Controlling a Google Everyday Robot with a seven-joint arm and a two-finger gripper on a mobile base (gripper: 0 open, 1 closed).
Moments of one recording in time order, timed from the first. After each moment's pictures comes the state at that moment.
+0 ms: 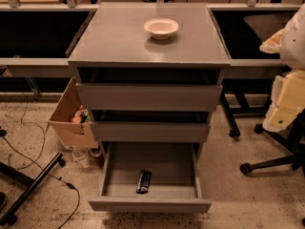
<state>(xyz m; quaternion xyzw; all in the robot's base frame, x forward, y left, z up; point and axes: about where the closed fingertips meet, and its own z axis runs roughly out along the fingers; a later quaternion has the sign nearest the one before) 0.438 -0.216 0.979 -0.60 0.78 -0.04 0.16</state>
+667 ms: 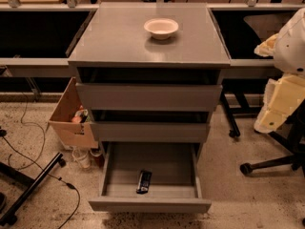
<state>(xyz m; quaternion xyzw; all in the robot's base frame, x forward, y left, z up) 0.444 -0.210 0.969 -0.60 0.78 -0.03 0.18</state>
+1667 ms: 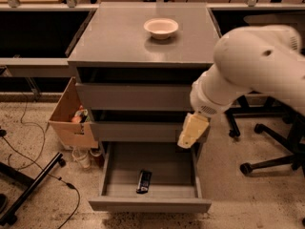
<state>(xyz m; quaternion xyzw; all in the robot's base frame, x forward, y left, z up) 0.515 -0.111 0.827 -0.59 0.78 -0.01 0.22</state>
